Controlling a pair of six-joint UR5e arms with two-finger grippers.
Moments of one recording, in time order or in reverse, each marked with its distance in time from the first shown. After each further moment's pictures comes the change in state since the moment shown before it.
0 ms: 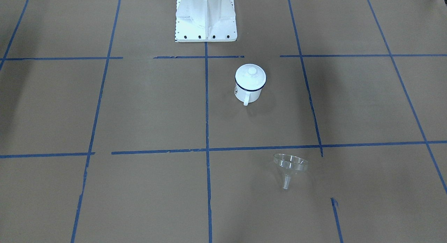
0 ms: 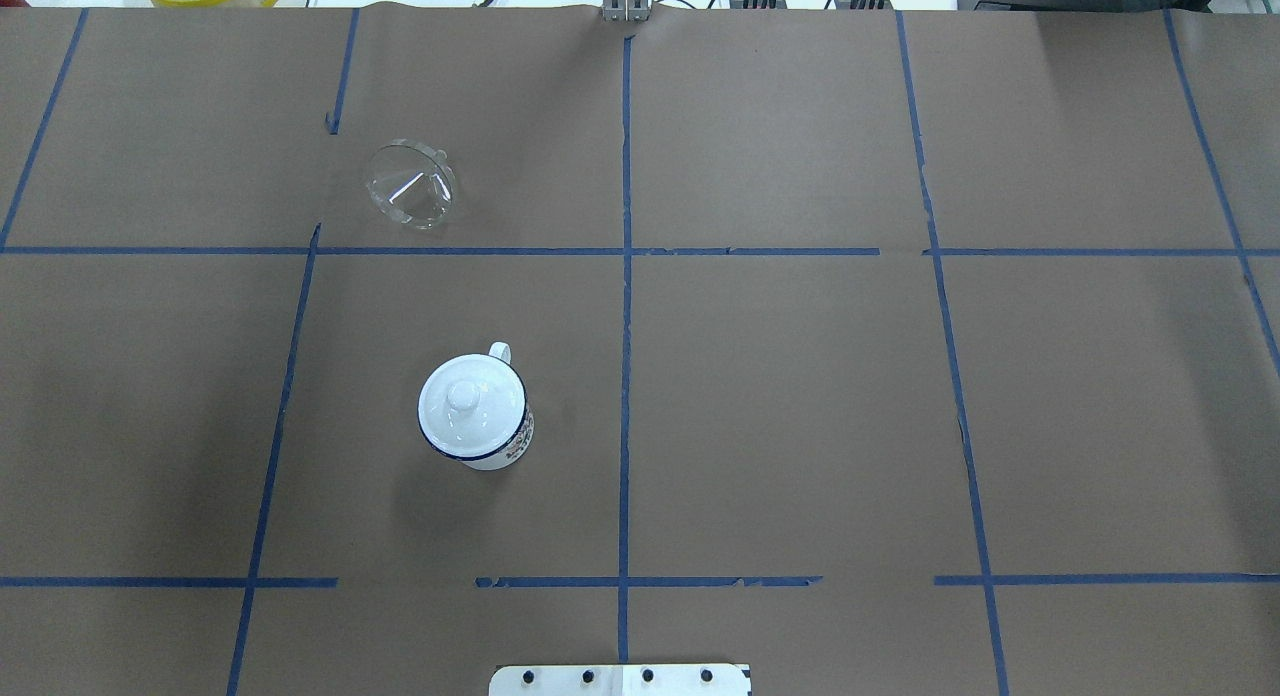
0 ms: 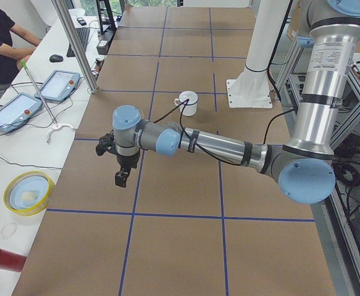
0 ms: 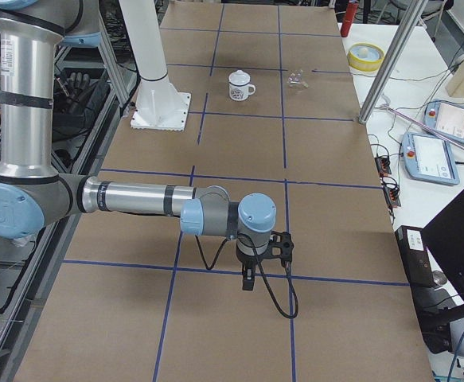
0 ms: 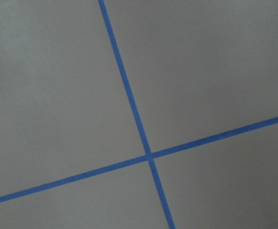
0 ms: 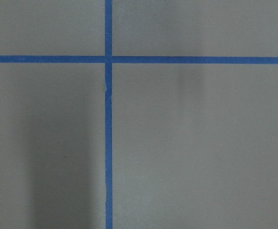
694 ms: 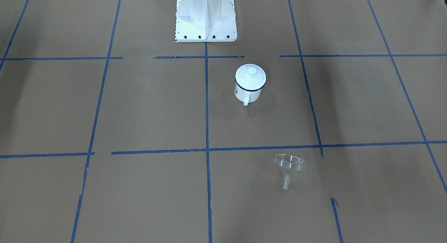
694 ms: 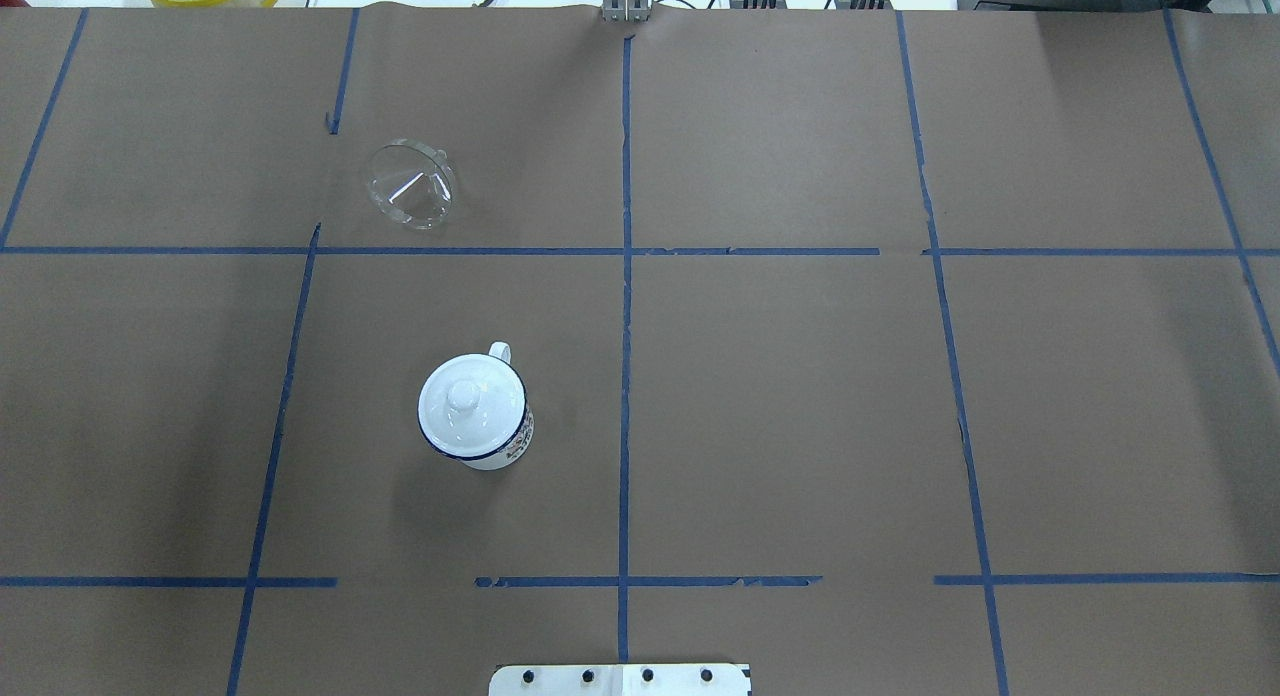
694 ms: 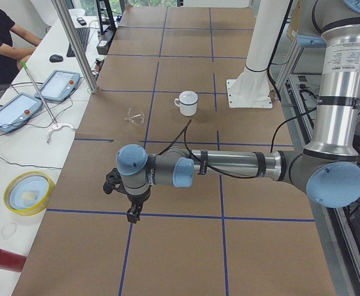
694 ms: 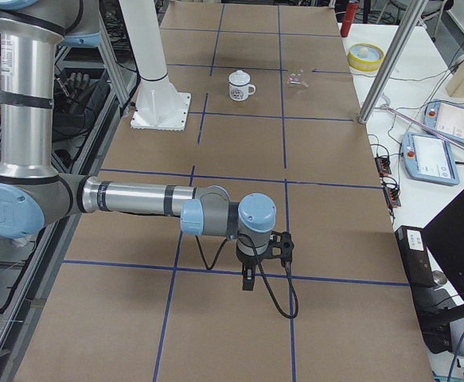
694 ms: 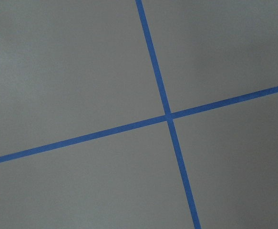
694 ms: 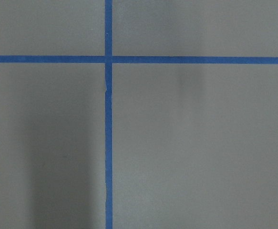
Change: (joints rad) left arm -0.024 0.016 0.003 0.054 -0.025 0.016; right arm 0.000 0.000 0.000 0.000 0.000 0.000
